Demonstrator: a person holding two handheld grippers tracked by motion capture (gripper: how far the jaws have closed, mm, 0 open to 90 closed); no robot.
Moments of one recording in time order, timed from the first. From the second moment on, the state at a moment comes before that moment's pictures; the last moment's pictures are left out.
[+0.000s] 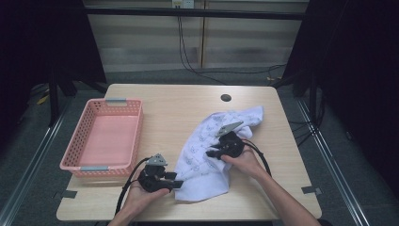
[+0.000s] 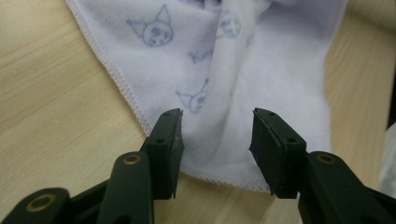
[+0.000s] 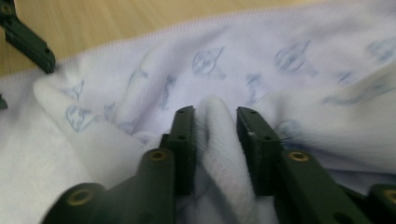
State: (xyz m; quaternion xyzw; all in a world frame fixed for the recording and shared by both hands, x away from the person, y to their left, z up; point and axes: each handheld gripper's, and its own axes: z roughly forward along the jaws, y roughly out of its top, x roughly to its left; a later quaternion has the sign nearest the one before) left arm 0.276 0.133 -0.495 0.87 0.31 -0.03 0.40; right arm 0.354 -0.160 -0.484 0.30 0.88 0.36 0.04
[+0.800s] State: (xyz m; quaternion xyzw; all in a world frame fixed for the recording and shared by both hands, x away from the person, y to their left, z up) left arm 0.279 0.137 -0.497 0.86 0.31 -0.04 0.39; right arm 0.297 -0.182 -0.482 0.29 0.87 0.41 0.03
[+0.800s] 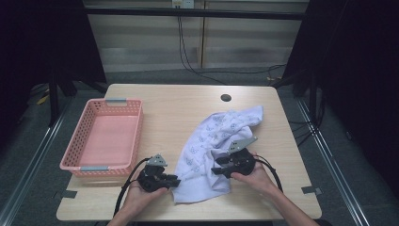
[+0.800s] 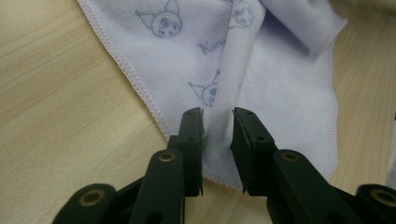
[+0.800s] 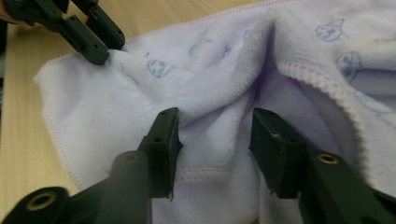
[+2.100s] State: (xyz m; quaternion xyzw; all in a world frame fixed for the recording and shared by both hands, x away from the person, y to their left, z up) left arm 0.267 0.141 -0.490 0.87 0.30 -0.01 0.39; right arm 0.217 -0.321 -0.463 0.40 0.82 0.40 0.08
